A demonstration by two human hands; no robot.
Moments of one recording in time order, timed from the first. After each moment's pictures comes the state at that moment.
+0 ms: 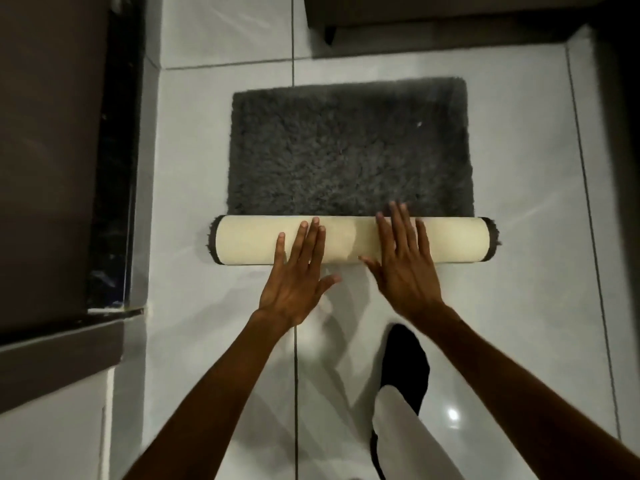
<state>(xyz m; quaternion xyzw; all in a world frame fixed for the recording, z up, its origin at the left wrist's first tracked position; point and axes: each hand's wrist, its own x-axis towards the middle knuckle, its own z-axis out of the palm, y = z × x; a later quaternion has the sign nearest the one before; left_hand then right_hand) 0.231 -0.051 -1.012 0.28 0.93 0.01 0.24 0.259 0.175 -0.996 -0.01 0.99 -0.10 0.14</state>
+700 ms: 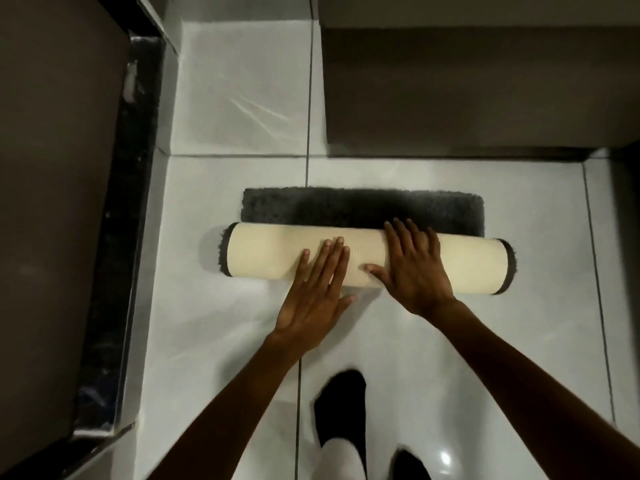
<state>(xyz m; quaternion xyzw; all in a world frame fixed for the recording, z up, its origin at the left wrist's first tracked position) -0.002 0.003 -0.954 0.28 0.95 0.00 0.11 -0.026 0.228 -0.963 -0.07 0.98 -0.05 0.16</state>
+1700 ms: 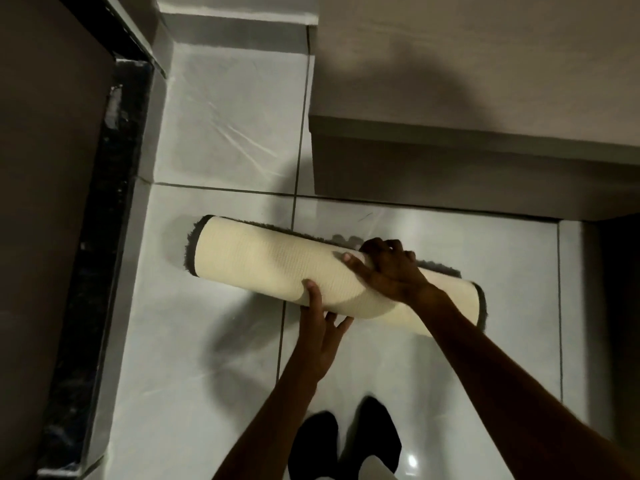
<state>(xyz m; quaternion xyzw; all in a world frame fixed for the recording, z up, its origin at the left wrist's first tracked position) -0.197 0.089 -0.981 -0.40 0.31 0.81 0.28 -0.273 0.261 -0.980 0.04 0.90 -0.24 0.36</state>
